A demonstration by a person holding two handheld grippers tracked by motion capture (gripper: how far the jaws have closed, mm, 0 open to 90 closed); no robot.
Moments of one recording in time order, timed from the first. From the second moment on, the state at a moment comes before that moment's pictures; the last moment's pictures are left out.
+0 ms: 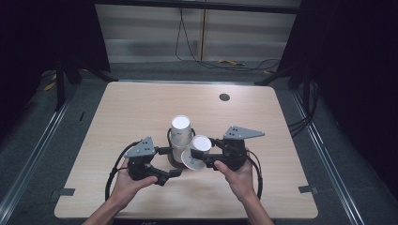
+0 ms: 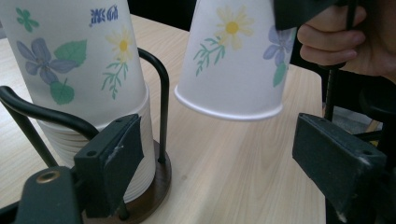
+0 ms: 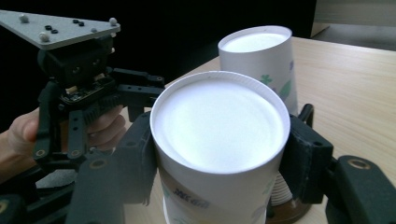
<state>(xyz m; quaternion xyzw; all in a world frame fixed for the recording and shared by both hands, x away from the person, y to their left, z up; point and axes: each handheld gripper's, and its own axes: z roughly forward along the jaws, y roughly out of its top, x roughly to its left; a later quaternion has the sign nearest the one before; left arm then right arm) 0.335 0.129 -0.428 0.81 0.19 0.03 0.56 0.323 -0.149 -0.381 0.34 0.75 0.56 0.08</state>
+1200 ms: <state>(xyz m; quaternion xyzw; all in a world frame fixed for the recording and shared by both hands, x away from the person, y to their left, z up) 0.329 0.118 -0.441 0.81 0.18 0.02 0.55 0.317 -0.111 -0.398 0.32 0.77 0.55 0.04</state>
